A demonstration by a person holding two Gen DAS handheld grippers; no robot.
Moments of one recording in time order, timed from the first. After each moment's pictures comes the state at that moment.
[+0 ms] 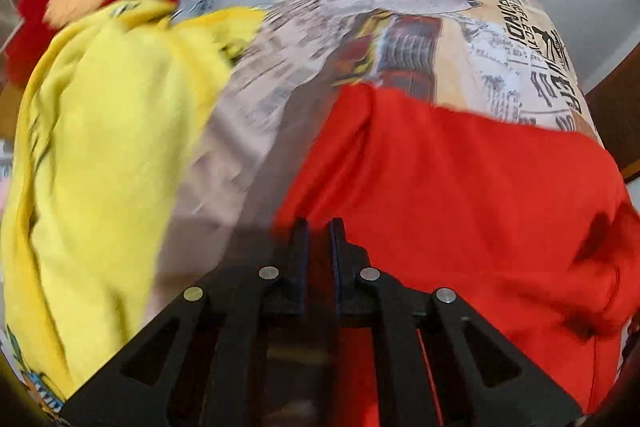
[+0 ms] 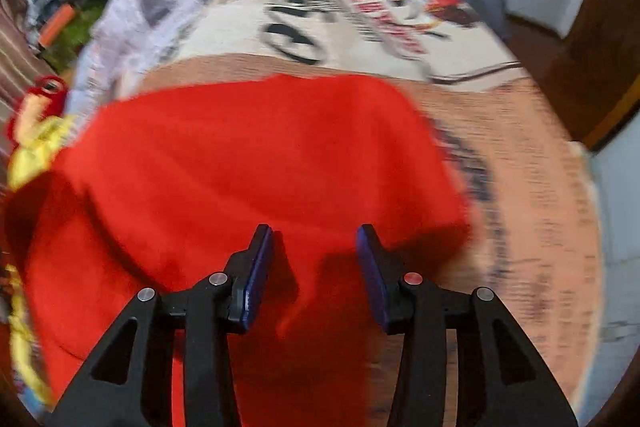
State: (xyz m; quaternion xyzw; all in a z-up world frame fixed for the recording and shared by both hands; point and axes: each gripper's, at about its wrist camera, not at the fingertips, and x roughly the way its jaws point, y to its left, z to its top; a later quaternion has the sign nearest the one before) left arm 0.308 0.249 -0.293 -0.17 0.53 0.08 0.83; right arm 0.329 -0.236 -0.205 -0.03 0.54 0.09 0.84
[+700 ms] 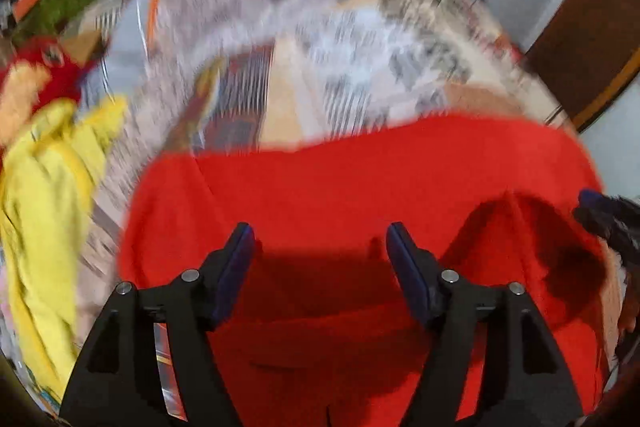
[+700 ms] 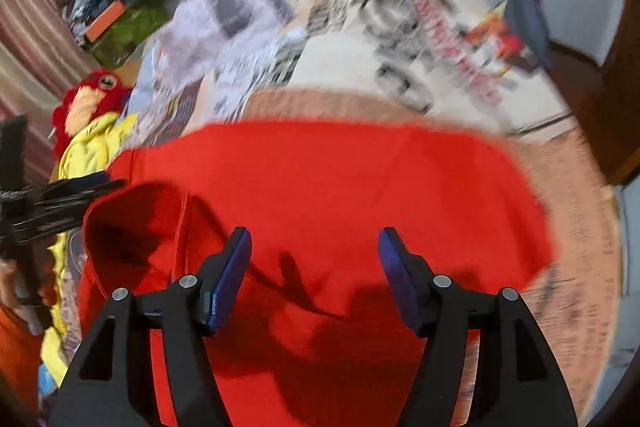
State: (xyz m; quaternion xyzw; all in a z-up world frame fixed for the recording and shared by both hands) left arm 0.360 0.121 -0.251 -0.08 0.54 -0.01 0.84; right arm 0.314 -0.145 -0.177 0.01 0.54 0.21 0.82
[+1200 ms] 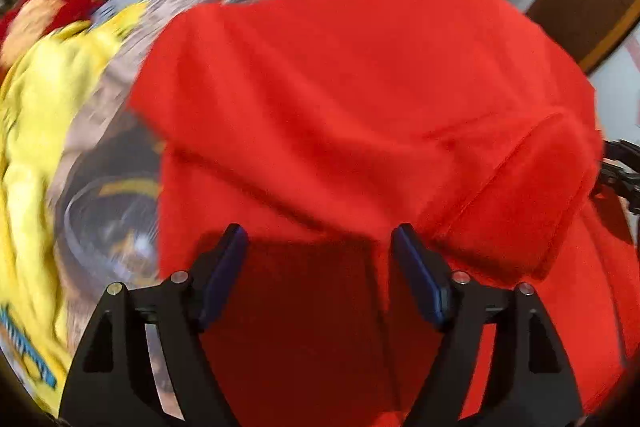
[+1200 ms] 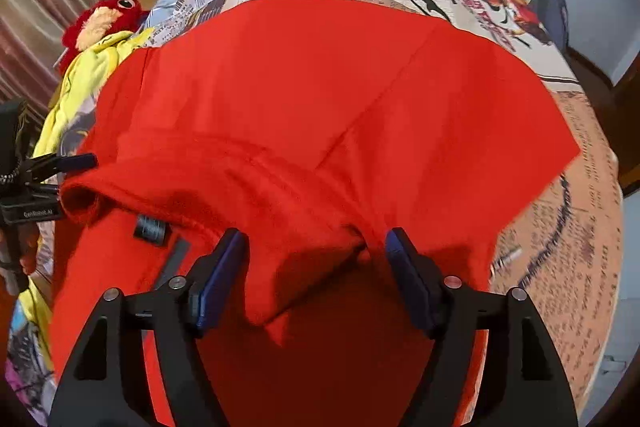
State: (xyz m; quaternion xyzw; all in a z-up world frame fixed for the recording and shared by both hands) left arm 0.236 0.136 -0.284 -0.06 0.56 -0.02 0.83; right arm 0.238 -0.157 -0.187 -0.08 0.55 0.22 0.80
